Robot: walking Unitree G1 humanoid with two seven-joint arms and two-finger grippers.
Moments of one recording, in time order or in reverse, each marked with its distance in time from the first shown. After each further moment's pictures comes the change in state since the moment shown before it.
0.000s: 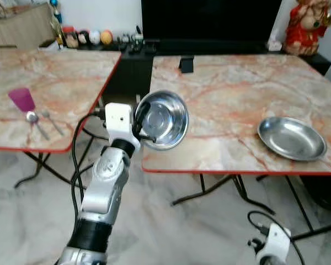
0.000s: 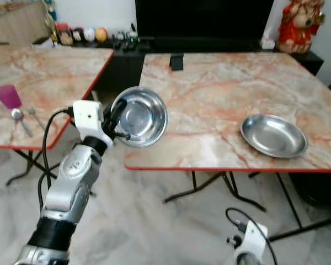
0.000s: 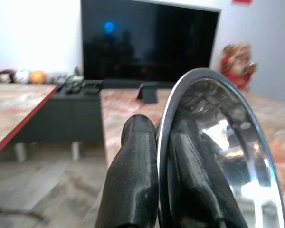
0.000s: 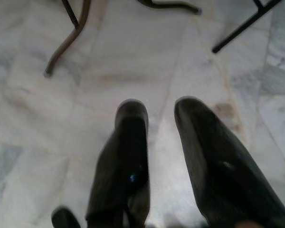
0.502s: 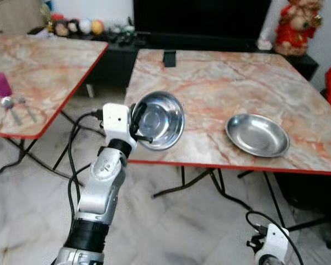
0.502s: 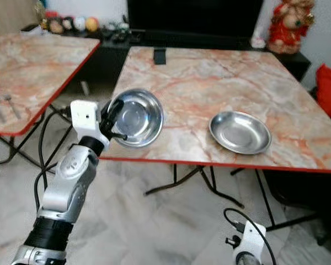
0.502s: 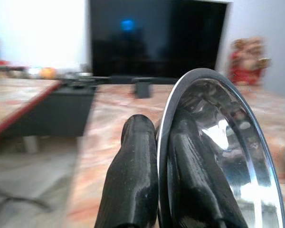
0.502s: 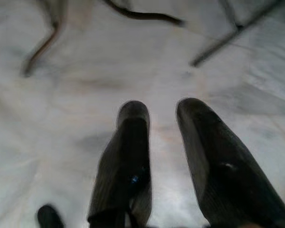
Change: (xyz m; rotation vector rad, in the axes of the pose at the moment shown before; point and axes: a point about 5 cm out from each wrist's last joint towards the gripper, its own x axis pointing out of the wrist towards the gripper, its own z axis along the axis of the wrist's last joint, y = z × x) left arm 0.000 0.007 0.002 0.034 0.000 0.028; right arm 0.000 0.003 -0.003 -0.026 0.009 0.011
